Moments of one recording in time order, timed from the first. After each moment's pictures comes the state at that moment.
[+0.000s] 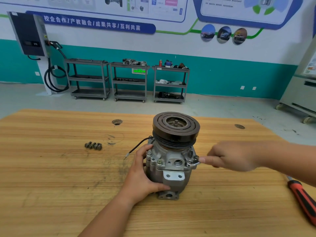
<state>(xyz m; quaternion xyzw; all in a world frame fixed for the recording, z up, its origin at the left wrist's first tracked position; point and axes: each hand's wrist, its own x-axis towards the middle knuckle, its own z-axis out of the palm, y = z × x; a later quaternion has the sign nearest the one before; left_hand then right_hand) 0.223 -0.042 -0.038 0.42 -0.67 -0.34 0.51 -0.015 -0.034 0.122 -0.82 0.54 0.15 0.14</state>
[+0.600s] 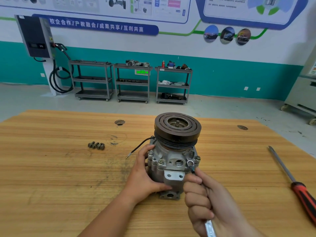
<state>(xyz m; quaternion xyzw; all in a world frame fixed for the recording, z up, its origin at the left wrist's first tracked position) 0.220 -0.041 -0.041 0.42 -0.68 -0.32 0.52 0.054 0.052 0.067 -0.08 0.13 -0.42 0.89</state>
